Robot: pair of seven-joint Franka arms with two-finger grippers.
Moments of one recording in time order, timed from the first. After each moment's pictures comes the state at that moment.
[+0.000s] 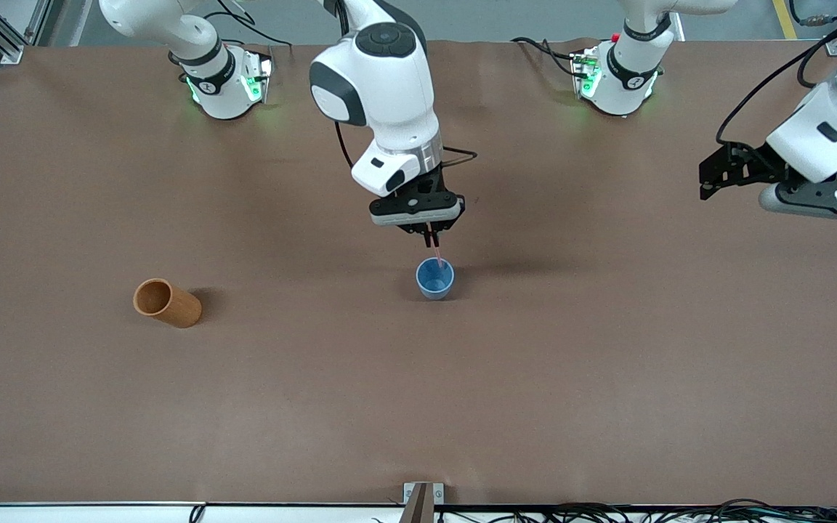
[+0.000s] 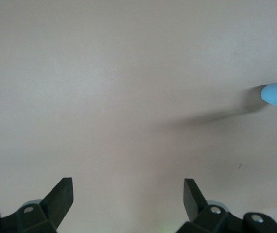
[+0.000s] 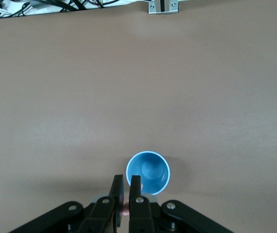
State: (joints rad) left arm -0.17 0.06 -0.01 -1.47 0.01 1.51 0.00; right arm 0.81 0.47 0.01 -1.44 -0.18 2.24 0.89
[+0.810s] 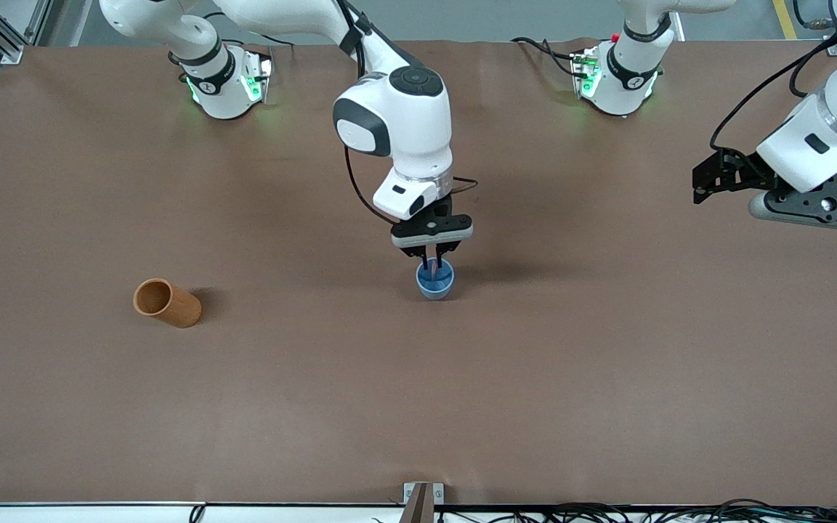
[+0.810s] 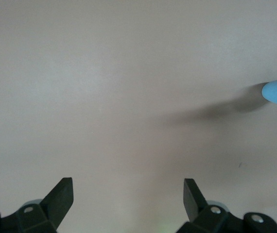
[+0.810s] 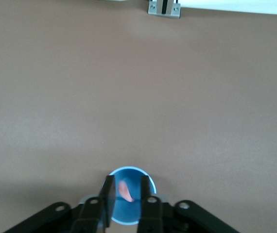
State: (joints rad) left arm -0.13 0.08 -0.06 -1.47 0.01 1.52 0.00; right arm 0.82 0.57 0.00 -1.43 -0.33 2.31 0.89
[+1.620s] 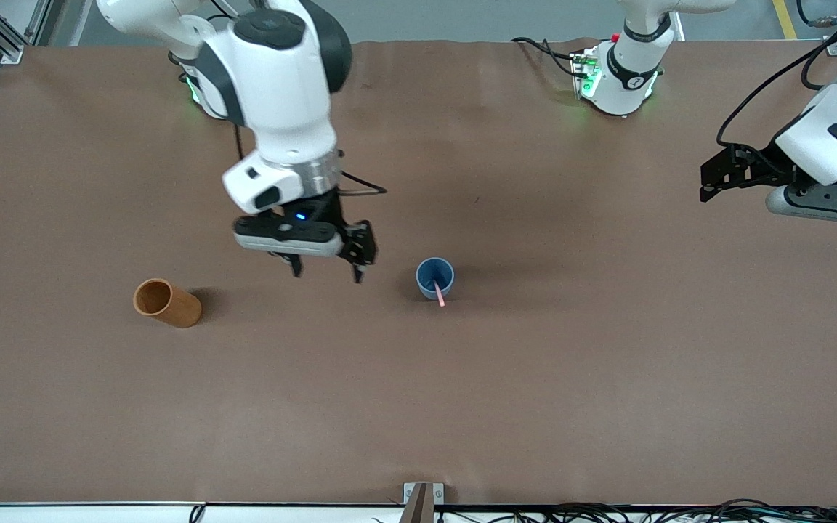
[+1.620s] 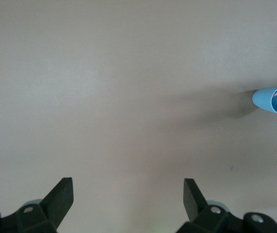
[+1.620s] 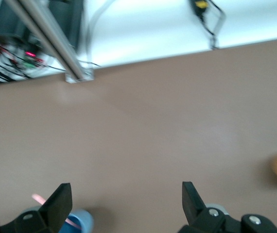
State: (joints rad) left arm -0.12 0.08 -0.04 -1.44 -0.02 1.51 0.00; right arm 0.61 0.30 -0.02 -1.41 -0.25 1.99 0.83
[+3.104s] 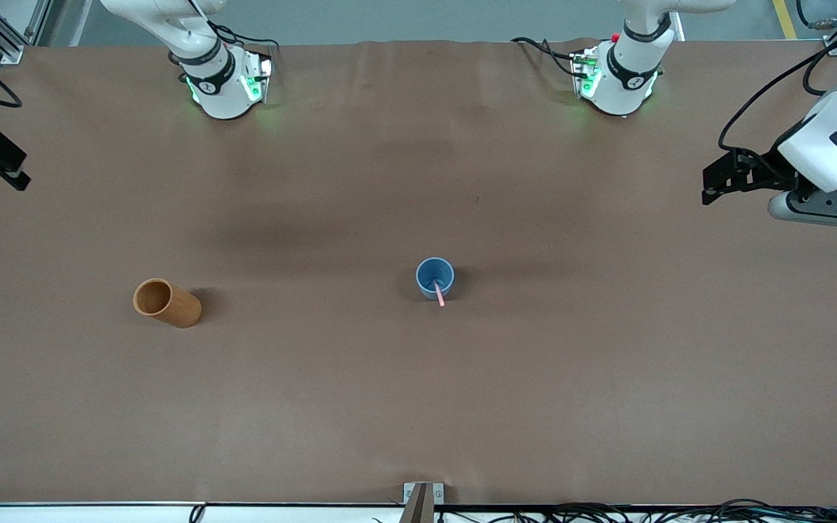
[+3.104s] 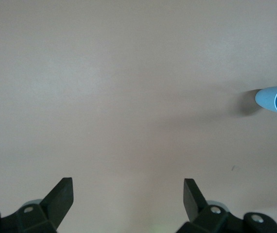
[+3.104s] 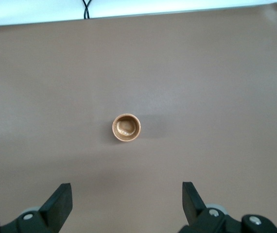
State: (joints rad) left arm -0.12 0.09 -0.04 -1.44 -0.02 1.51 0.00; right arm 0.04 -0.06 -0.05 -1.50 -0.08 1.58 0.09
